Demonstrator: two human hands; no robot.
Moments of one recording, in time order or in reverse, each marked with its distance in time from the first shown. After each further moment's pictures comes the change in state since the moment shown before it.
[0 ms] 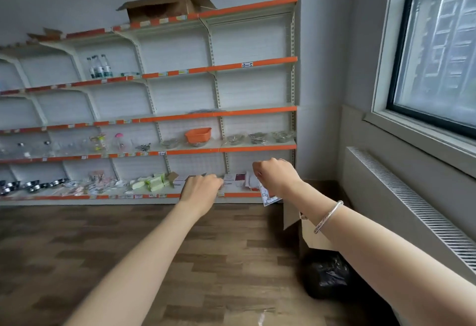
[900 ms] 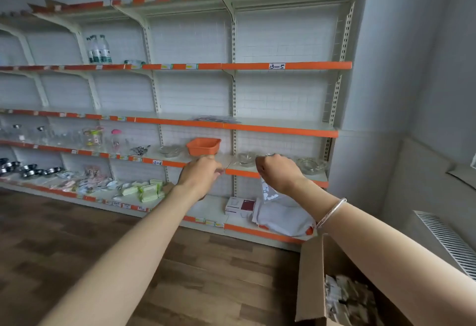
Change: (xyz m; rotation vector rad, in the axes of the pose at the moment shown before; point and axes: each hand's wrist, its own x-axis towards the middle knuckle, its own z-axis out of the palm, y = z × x) left_hand 0.431 -0.119 0.152 -0.332 0.111 -0.235; right_hand 0.434 0.188 0.173 0.069 -0.010 -0.130
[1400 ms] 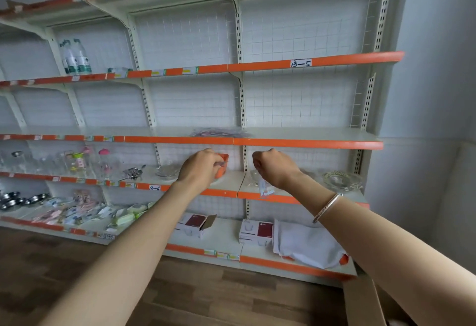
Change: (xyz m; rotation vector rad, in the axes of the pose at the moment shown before) left_hand 0.244 -0.168 0.062 -0.115 0.025 0.002; right_hand 0.291 0.012 0.108 0.037 0.030 0.016
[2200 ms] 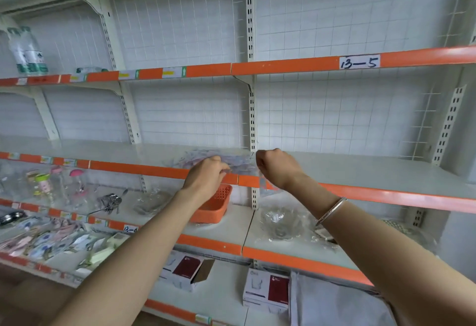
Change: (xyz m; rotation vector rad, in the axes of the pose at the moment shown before) left_hand 0.355 -0.139 0.164 0.036 0.006 0.021; right_hand 0.357 0.155 0.147 0.075 0.057 0.005
